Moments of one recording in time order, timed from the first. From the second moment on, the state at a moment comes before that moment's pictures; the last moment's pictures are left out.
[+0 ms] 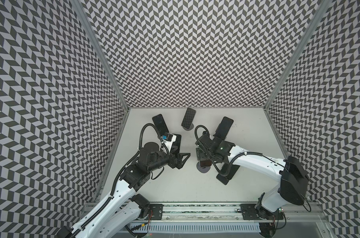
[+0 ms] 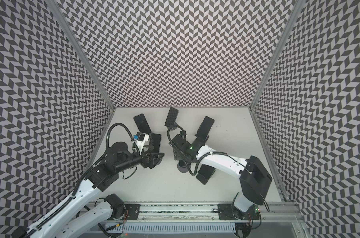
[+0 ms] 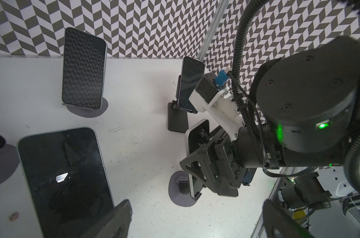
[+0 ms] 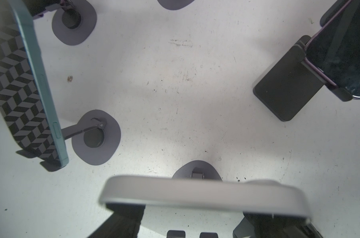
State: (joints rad) left arm -0.59 0.76 0.70 -0.31 0.33 -0.31; right arm 0.93 1.60 1.22 -0.69 0.32 0.71
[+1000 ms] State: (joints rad) left arm -0.59 0.78 0.70 -0.30 0.33 -0.34; right arm 0.93 1.60 1.21 -0.69 0.32 0.68
